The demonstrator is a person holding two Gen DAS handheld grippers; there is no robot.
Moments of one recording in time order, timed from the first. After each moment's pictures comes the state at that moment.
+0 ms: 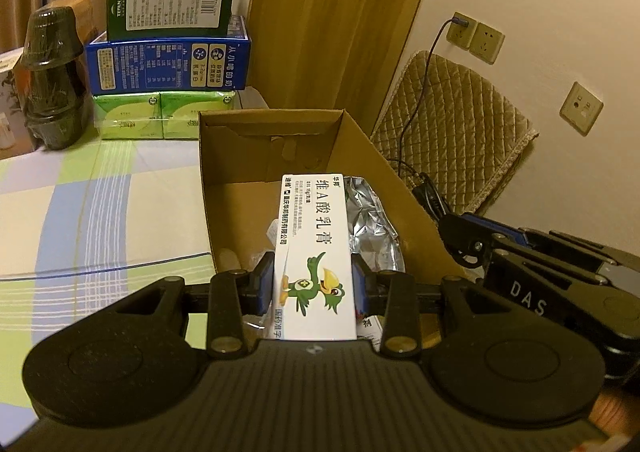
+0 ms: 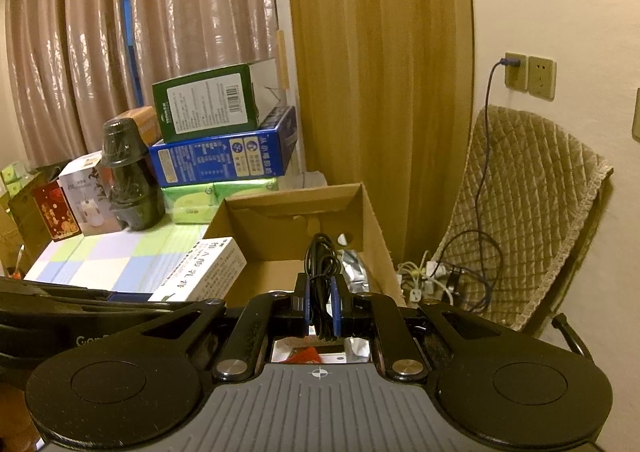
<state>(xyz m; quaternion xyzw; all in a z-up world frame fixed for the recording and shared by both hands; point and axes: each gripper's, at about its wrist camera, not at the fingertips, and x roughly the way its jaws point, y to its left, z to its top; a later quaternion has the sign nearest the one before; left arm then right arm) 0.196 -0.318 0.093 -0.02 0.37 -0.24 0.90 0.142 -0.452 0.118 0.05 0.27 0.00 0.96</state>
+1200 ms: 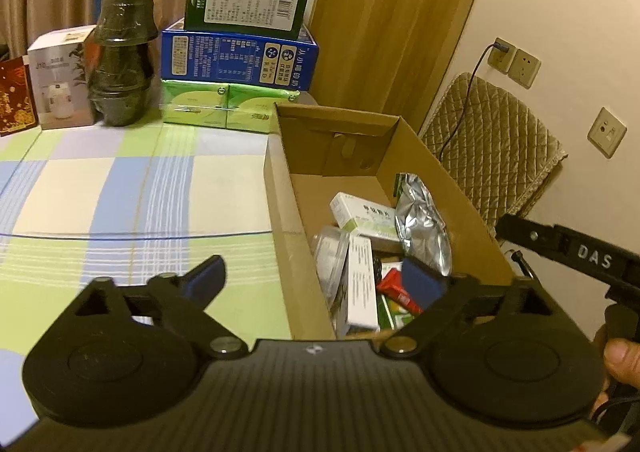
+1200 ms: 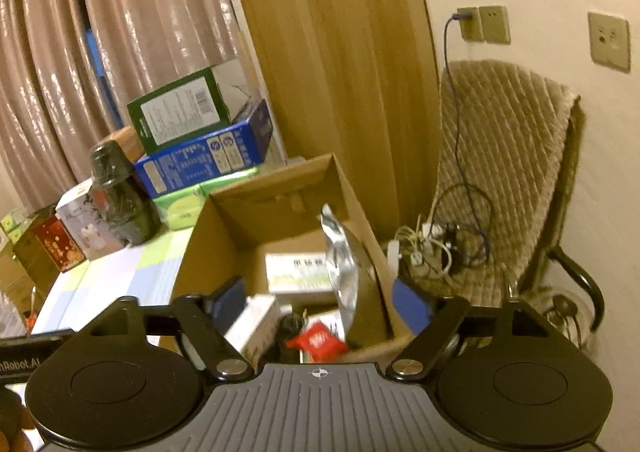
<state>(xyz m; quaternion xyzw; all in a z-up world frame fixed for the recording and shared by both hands) 0.158 -0.255 0.087 -0.05 0.36 -0.18 0.92 0.096 -0.480 0.108 0.14 0.28 -0.02 0.95</state>
